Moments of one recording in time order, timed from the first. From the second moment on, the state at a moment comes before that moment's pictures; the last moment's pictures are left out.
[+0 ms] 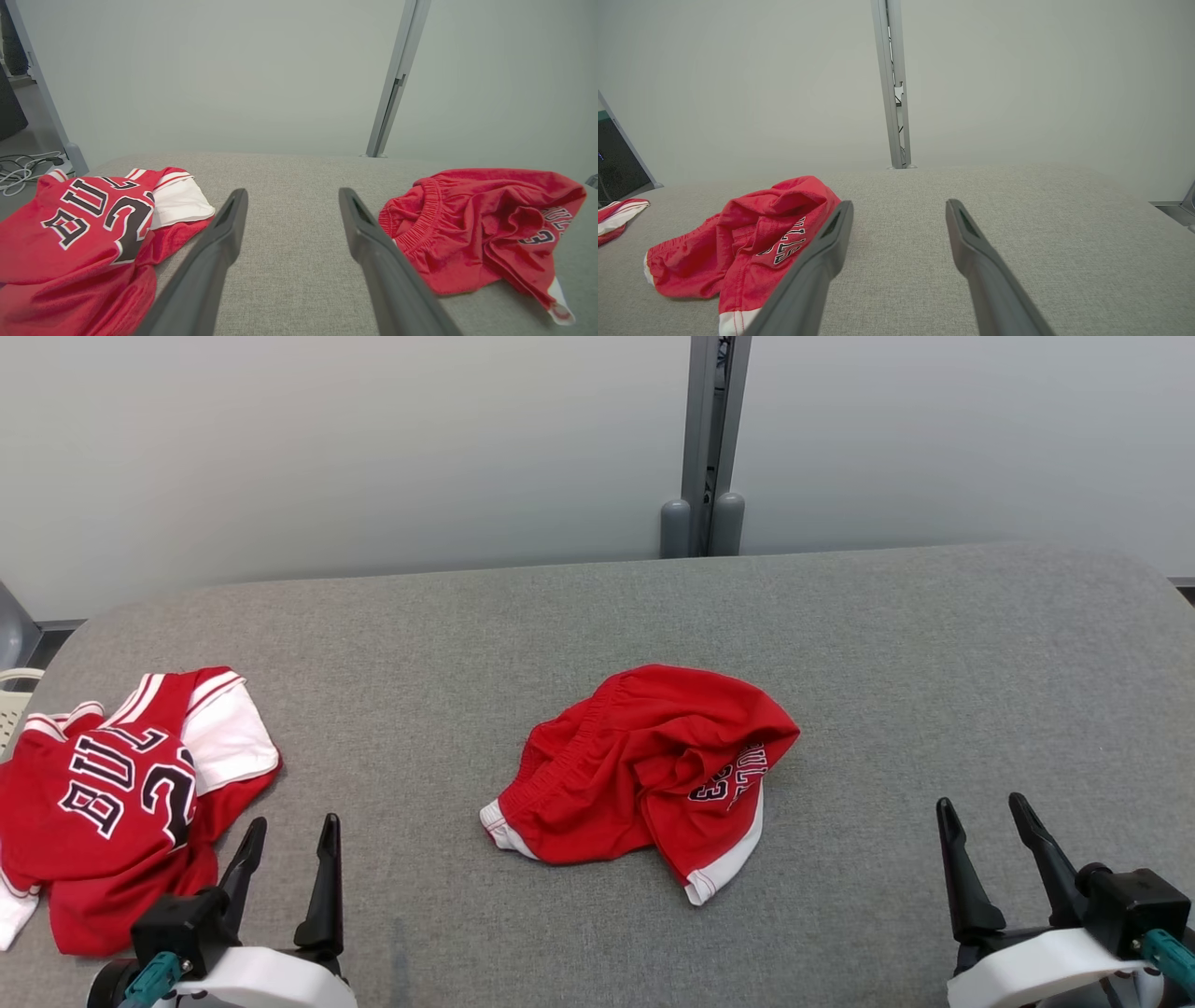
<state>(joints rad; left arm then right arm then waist) -0.01 0.26 -0.23 0.21 -0.47 0.12 -0.23 0.01 -0.05 -0.01 0.17 0.18 0.13 -0.18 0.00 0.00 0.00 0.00</state>
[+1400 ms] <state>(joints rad) -0.17 0.20 -0.25 0.25 -0.44 0.08 -0.26 -0.24 -0.08 0.31 0.48 0.05 0.13 -0.13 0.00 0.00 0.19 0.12</state>
